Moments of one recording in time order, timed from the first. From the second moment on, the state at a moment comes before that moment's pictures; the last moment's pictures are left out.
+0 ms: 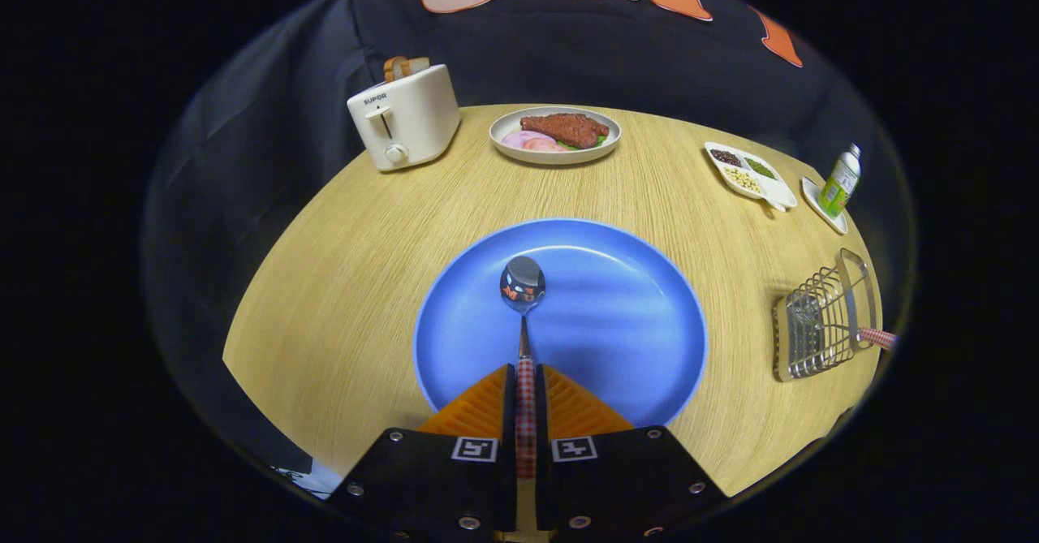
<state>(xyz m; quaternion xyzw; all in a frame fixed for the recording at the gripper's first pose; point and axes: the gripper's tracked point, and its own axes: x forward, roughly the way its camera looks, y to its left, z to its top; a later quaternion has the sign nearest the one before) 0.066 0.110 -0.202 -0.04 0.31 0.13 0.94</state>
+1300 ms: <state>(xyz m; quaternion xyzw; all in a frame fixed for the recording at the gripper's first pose) 0.027 -0.141 -0.075 -0.01 0.38 0.05 0.92</state>
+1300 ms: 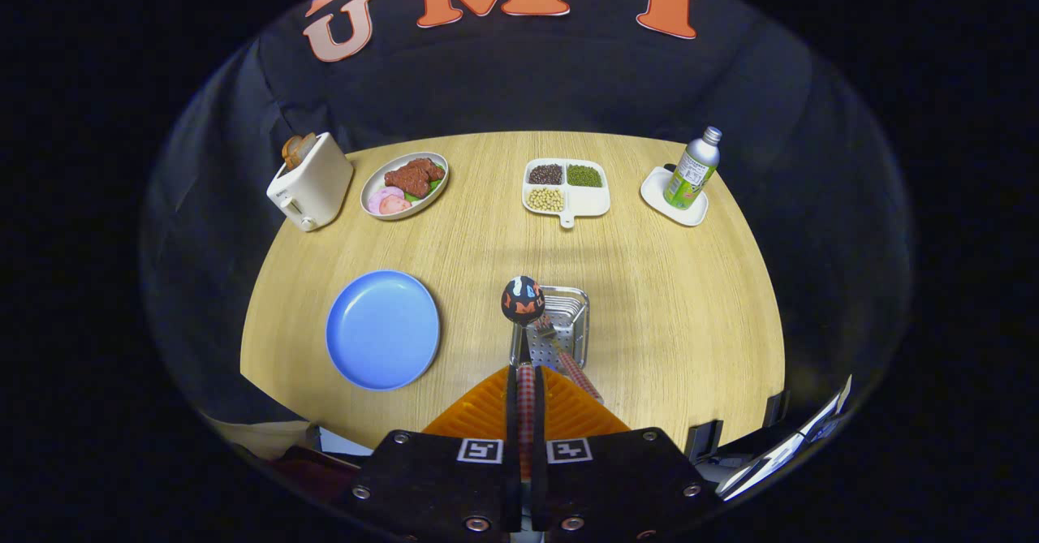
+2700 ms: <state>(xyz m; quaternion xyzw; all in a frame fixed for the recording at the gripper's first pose) 0.078 -0.155 -0.129 -0.03 0.52 0.09 0.85</state>
